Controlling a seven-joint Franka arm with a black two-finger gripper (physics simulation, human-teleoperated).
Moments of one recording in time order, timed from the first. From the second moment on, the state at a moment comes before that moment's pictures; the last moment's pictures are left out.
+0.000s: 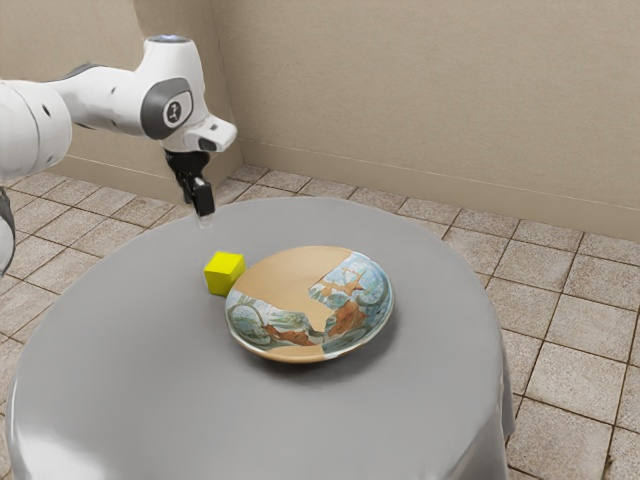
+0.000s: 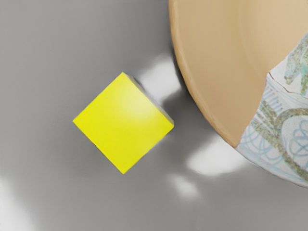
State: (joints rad) arm 0.09 0.43 0.06 -1.48 0.07 1.89 0.74
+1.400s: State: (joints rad) arm 0.11 0.68 0.06 -1.44 0.03 2.12 1.36
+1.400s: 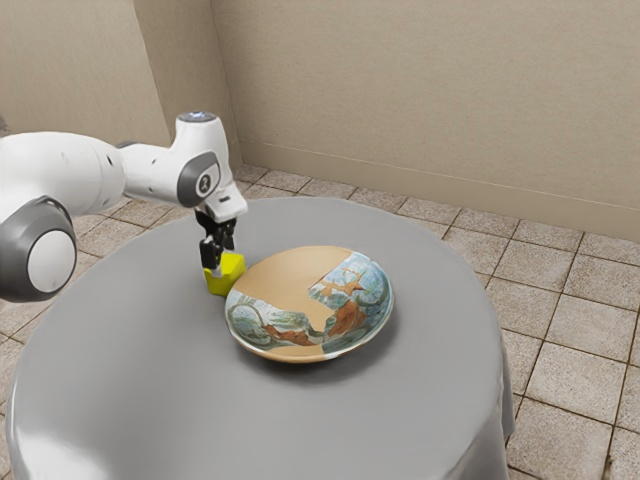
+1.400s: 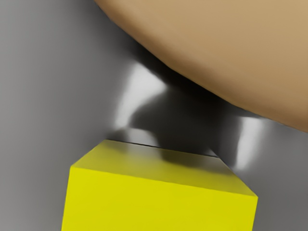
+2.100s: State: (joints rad) arm 0.11 0.71 0.06 -1.44 0.04 2.18 1.37
